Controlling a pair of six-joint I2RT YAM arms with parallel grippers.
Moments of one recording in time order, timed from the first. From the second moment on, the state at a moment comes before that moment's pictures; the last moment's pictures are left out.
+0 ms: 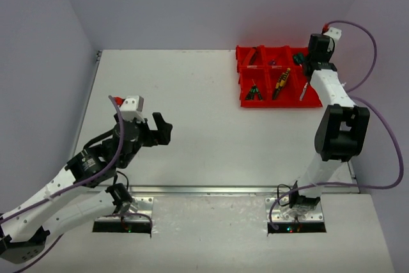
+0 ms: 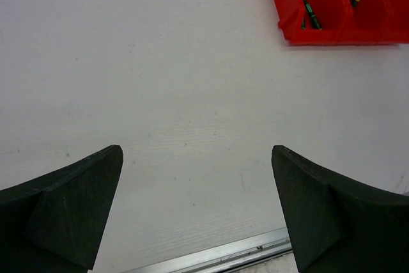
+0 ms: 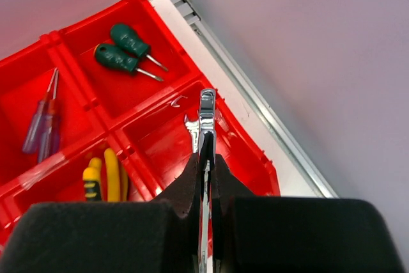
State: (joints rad) left arm -0.83 0.66 0.85 -0.66 -0.54 -0.55; right arm -0.12 1.83 1.47 -0.15 0.52 0.16
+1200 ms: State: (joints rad) left arm -0.83 0.65 0.83 -0.65 -0.49 -0.53; right arm -0.14 1.99 1.35 0.06 0.53 0.14
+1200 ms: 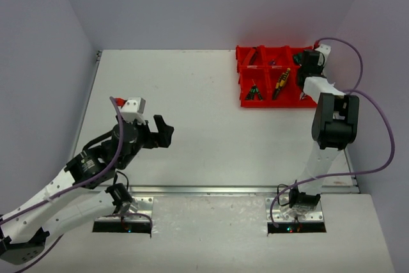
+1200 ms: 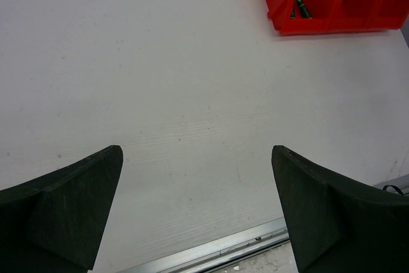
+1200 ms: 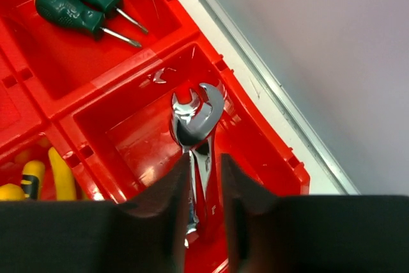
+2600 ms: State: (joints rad) left arm -0.81 1.01 0.89 -0.70 -0.88 -0.62; right arm 0.27 0.77 0.81 -0.50 0.18 0.19
